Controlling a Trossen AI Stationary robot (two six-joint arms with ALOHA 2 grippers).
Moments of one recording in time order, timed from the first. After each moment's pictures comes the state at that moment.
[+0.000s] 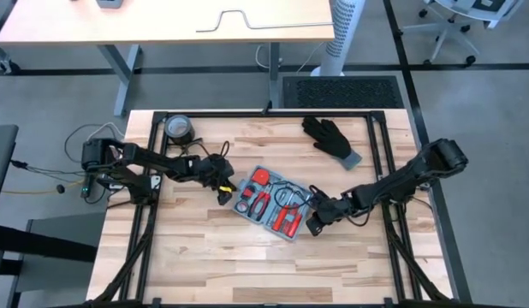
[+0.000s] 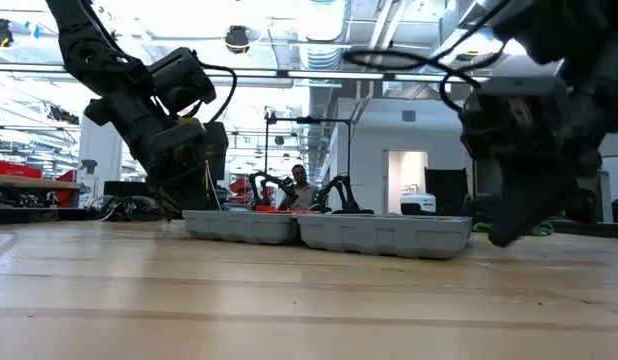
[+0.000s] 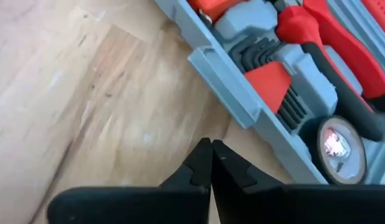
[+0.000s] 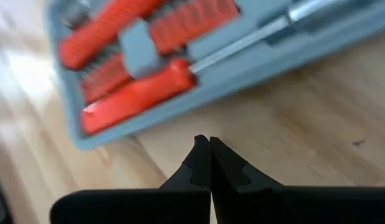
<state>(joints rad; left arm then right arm) 0.21 1.49 0.47 0.18 0.16 -0.32 0.34 1.48 0.54 0.03 0.11 1.20</state>
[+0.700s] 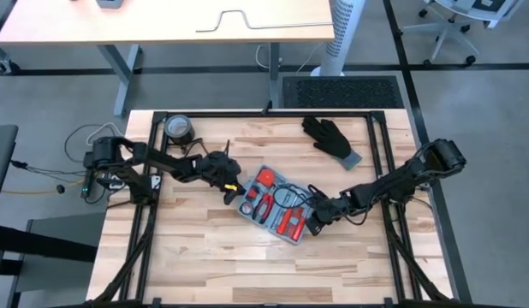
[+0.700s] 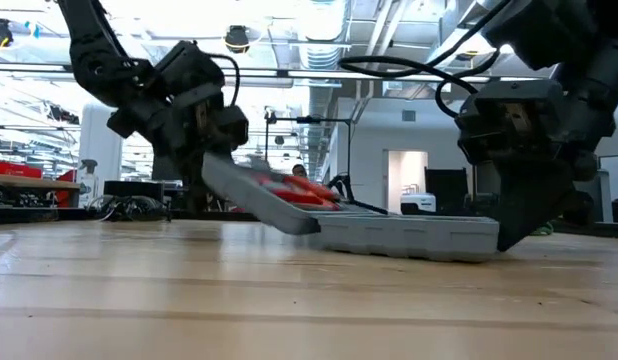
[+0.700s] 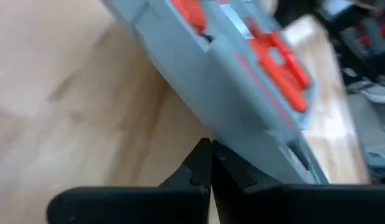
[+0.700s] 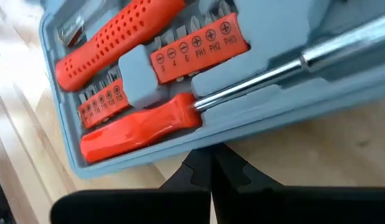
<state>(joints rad) 0.21 1.59 0.49 0.50 0.40 -0.46 0.30 1.51 0.53 0.05 0.08 1.18</state>
